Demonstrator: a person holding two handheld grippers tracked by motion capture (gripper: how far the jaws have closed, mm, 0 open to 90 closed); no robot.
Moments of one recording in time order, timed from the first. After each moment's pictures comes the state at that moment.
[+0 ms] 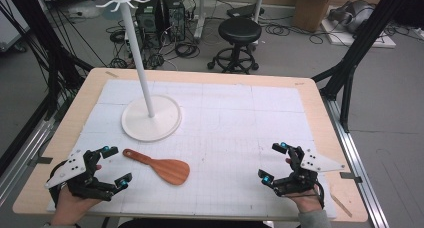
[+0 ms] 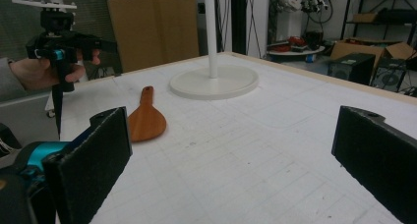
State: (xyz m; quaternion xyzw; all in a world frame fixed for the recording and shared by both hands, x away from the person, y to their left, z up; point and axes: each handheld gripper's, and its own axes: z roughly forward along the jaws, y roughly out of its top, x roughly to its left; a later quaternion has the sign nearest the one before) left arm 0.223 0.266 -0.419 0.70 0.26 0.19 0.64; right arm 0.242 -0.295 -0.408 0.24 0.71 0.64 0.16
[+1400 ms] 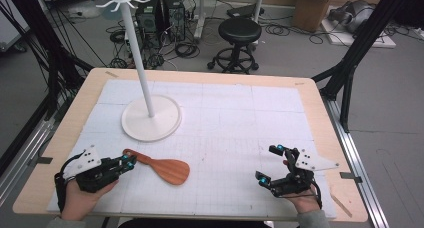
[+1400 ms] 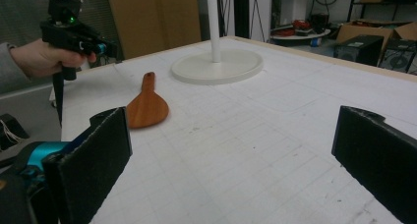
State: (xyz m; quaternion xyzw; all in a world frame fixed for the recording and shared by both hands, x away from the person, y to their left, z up) left arm 0.237 0.247 -0.420 0.75 0.29 0.18 0.57; right arm 0.244 -0.290 -0.414 0.25 0.73 0.62 0.14
